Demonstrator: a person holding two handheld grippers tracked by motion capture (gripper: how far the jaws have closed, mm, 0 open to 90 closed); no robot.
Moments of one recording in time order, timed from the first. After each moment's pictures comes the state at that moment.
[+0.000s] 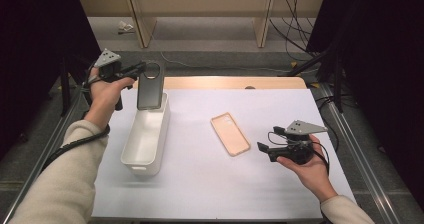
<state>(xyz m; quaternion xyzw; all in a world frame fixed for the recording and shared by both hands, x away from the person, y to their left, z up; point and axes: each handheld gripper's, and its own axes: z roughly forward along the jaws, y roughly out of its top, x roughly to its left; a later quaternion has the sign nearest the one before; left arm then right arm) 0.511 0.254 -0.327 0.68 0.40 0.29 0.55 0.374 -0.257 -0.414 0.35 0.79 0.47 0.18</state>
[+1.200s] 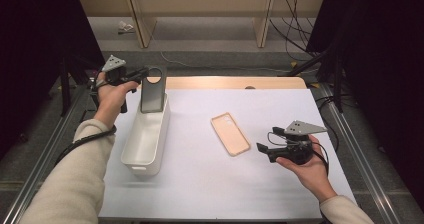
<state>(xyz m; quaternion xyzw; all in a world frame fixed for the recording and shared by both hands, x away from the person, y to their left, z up) 0.530 0.256 -0.361 0.67 0.42 0.27 0.54 0.374 -0.256 -0.415 0.34 0.79 0.47 0.18</state>
